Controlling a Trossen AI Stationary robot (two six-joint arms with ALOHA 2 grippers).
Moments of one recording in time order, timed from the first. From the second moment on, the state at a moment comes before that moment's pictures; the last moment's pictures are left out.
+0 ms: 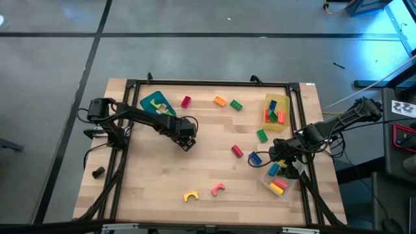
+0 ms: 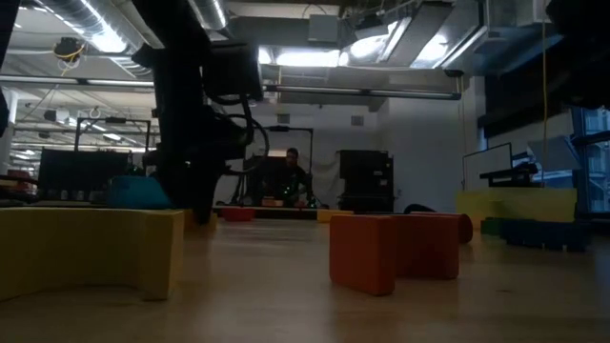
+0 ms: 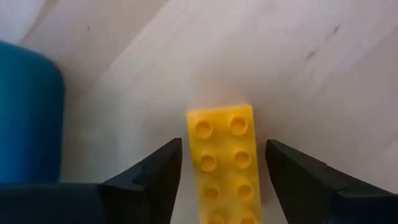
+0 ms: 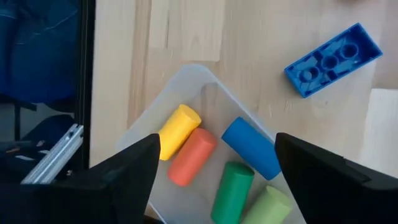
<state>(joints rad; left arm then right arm) 0.04 1.70 0.94 -0.64 -0.23 -0.73 0.45 0.96 0.76 -0.91 -0.24 0.44</state>
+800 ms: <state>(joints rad) 0.07 1.69 0.96 0.13 -0.08 -0.70 0.45 0.96 0.76 -0.63 0.37 0.21</state>
